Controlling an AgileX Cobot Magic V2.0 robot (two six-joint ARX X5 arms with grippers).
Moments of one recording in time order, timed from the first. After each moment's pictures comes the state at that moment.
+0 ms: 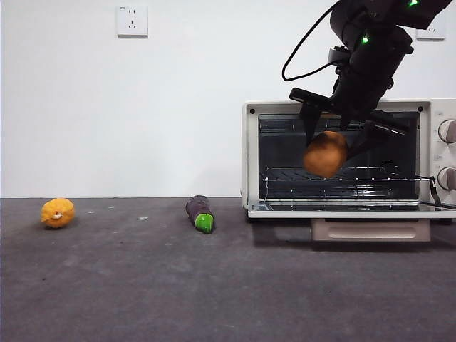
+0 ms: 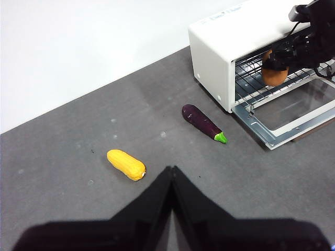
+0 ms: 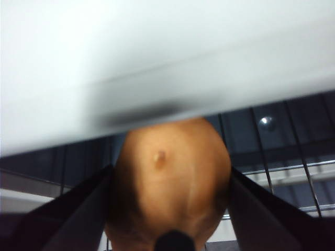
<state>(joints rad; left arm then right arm) -0.80 0.87 1.69 -1.32 -0.46 -0.03 0.31 1.79 1.31 -0.18 0.11 0.46</state>
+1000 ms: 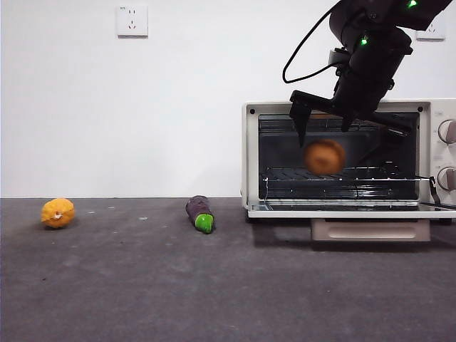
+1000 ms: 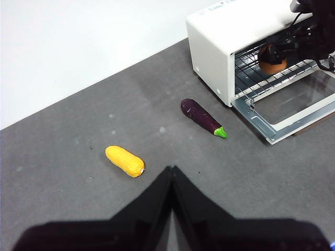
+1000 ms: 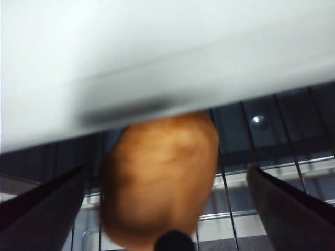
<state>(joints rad) -0.80 0.90 1.69 -1.32 -0.46 -0.03 0.31 1.80 1.31 -0.19 0.13 0.46</state>
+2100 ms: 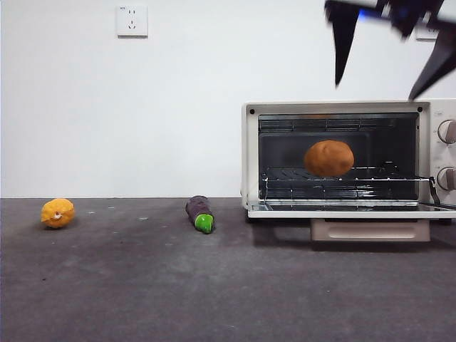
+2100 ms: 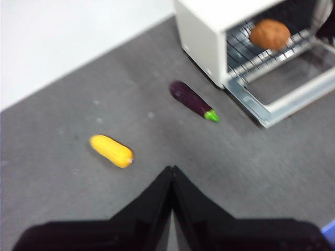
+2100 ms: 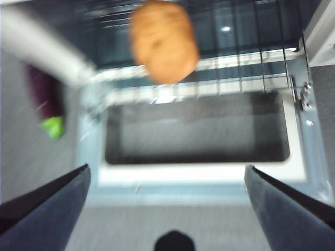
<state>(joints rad) -0.80 1.04 1.69 -1.32 -0.41 -0.03 0.39 1.36 1.31 -0.82 0.10 0.41</state>
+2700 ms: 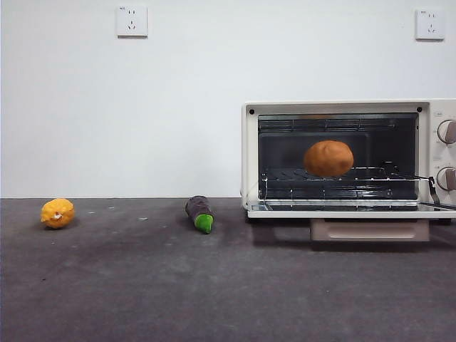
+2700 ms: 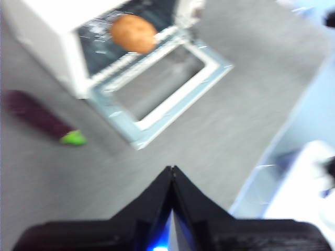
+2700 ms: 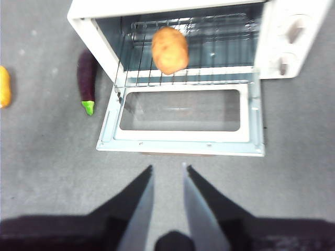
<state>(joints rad) -0.58 1.36 1.69 -1.08 0.32 0.02 0.48 0.86 1.31 -1.12 0.19 0.37</state>
